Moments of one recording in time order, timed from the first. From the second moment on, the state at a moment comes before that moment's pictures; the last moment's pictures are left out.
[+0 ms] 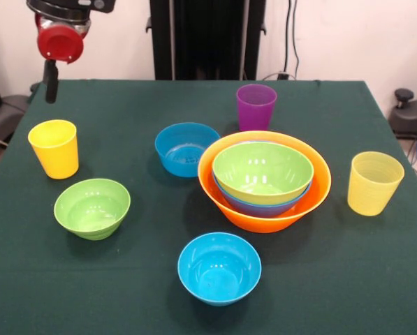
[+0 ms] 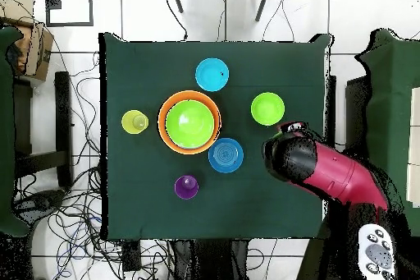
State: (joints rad) arm -0.38 -0.67 -0.25 1.64 -0.09 0.37 2.58
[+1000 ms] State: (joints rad) arm -0.37 -0.52 -0.27 1.60 -0.09 0.19 2.58
